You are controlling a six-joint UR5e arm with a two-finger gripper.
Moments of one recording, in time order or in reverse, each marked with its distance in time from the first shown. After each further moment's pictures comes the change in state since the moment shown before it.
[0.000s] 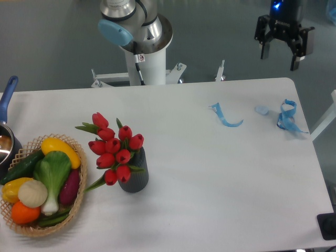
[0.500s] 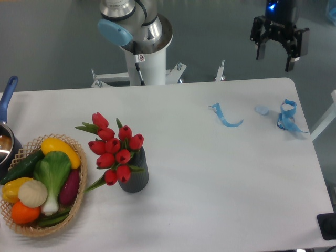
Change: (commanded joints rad) arm -0.006 0.015 -0.049 0.002 -0.041 -0.002
